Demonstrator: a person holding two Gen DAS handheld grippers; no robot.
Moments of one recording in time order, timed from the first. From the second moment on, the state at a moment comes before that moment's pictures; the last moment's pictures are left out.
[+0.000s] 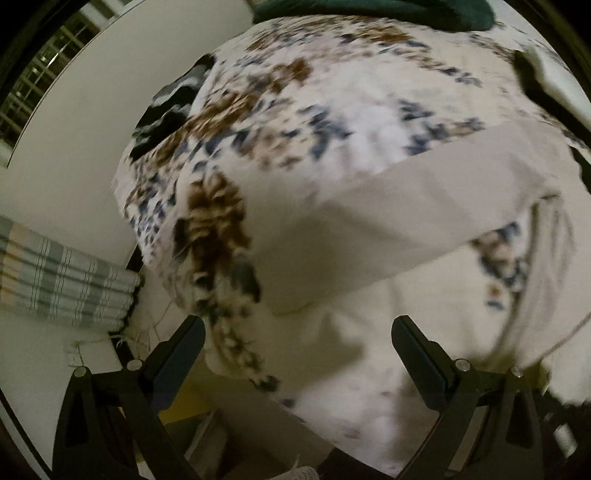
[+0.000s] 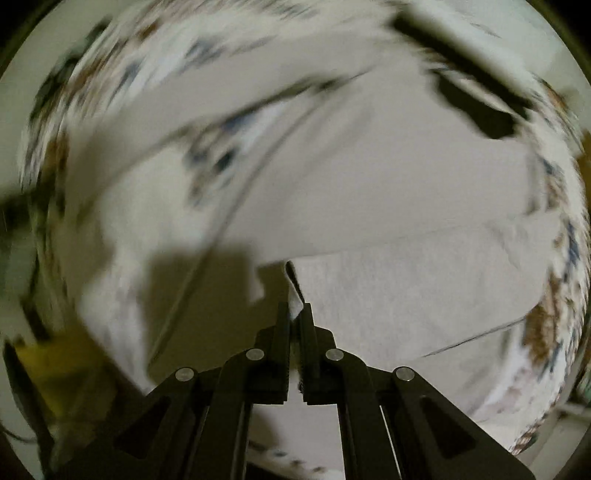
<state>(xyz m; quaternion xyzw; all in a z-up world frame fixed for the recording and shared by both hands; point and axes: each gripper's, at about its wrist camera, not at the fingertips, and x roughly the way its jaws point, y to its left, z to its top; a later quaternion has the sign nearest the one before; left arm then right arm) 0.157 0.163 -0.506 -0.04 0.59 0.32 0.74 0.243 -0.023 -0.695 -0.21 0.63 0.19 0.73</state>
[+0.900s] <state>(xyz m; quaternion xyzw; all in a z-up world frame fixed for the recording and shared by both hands) 0.157 0.302 -0.615 -0.32 0.56 0.28 0.71 0.219 -0.174 -0.697 0.10 0.73 0.00 0.68</state>
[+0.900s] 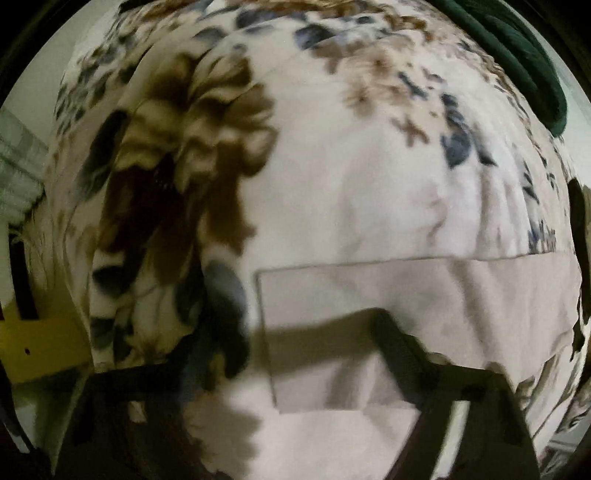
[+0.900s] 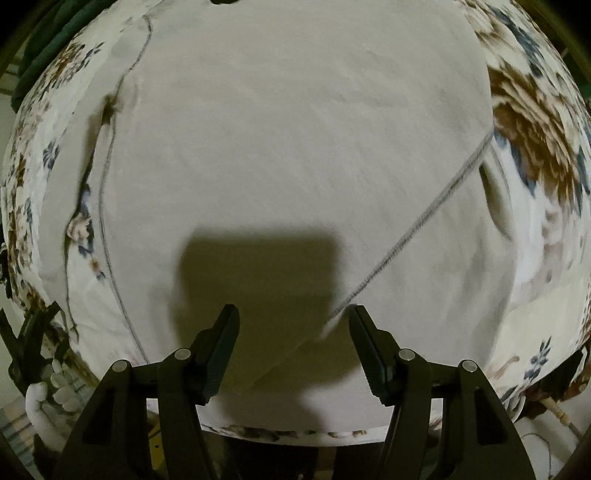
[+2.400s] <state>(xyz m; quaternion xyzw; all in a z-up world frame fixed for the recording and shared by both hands) 0.125 -0.168 -0.521 0.05 0.58 -0.13 0.80 0.116 -0.427 -0.643 0.19 0.72 -0.08 0.67</state>
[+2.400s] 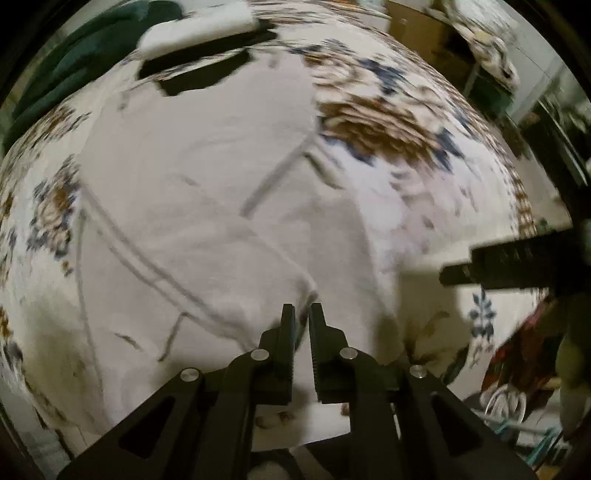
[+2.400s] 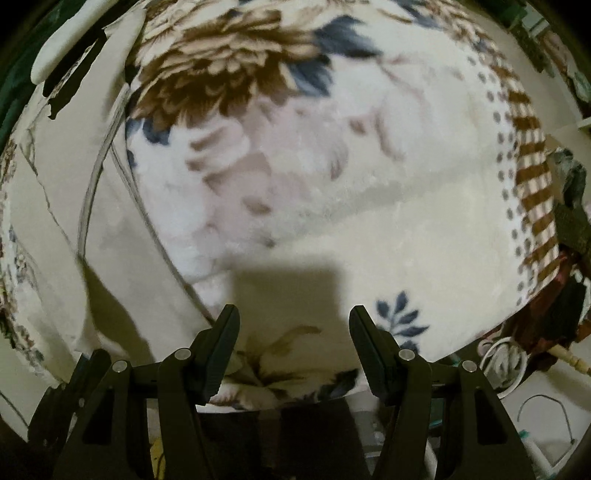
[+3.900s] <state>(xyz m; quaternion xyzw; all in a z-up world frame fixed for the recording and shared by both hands) 0.201 0.061 -0.495 -0.28 0.61 0.03 0.74 0.179 -0.347 -0.624 0.40 0.65 0.12 0.64</state>
